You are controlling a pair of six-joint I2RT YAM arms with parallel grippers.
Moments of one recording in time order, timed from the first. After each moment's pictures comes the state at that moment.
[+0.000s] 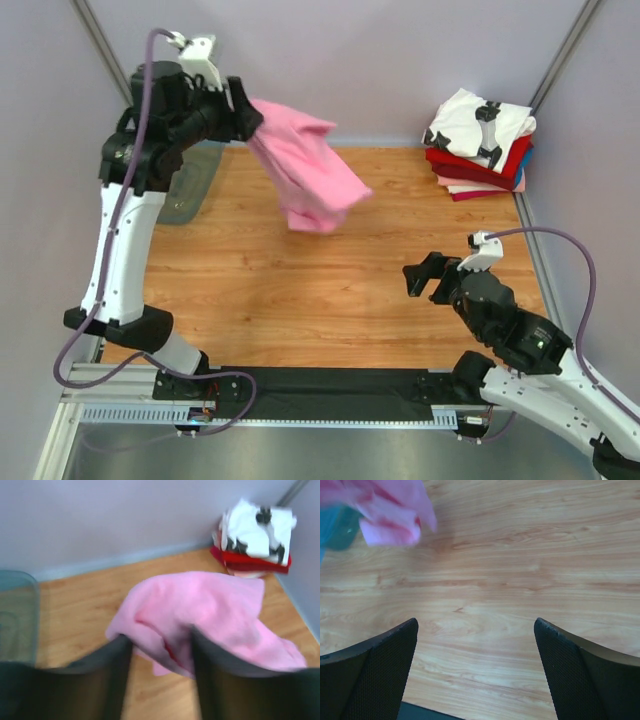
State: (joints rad) left arm -0.29 1.59 2.33 -0.94 0.13 -0.17; right arm 0.88 0.47 0.74 -0.65 0.50 0.63
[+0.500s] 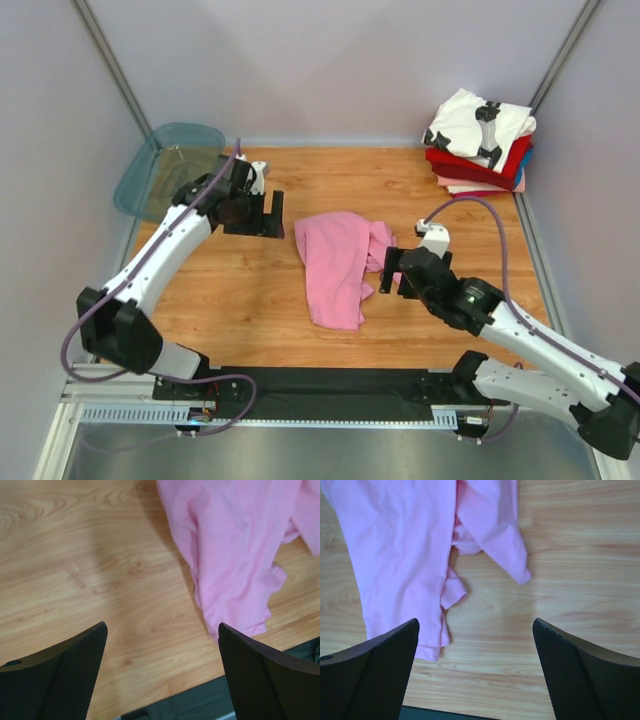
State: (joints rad) left arm -0.36 1.51 1.40 -0.91 0.17 -0.23; right arm 0.86 0.84 0.79 -0.72 0.56 0.72
